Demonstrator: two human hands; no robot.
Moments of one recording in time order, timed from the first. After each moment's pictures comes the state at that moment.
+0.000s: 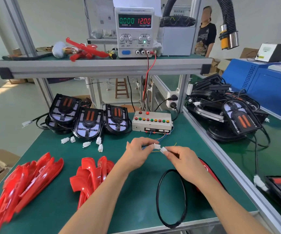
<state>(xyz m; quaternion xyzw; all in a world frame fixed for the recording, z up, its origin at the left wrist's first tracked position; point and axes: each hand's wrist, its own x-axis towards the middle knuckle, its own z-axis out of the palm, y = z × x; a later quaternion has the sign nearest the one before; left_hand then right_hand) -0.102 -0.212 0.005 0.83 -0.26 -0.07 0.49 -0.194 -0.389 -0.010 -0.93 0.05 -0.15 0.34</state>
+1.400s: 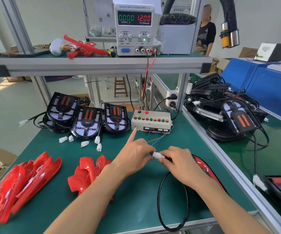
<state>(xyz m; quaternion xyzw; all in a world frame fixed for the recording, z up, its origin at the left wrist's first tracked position) -0.094 -0.196 -0.001 0.84 -0.49 0.13 0.18 -0.193 -0.378 -0.004 -0.99 -0.01 -0.09 0.14</state>
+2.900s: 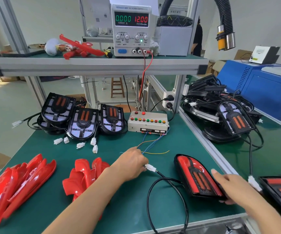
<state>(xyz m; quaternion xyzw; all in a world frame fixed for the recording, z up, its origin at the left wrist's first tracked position) -0.089 -0.204 -0.021 0.87 -0.50 0.06 -0.03 -0.291 -0.474 -0.013 -0.84 0.39 0.02 0.38</state>
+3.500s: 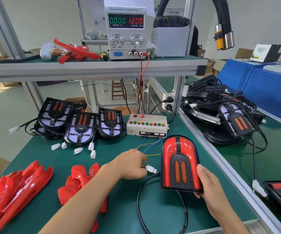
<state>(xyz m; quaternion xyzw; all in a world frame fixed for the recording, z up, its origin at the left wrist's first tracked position) -0.074 -0.212 -0.007 0.89 -0.43 -0.10 0.09 -0.255 -0.419 -0.047 -0.70 0.19 -0.18 0.66</state>
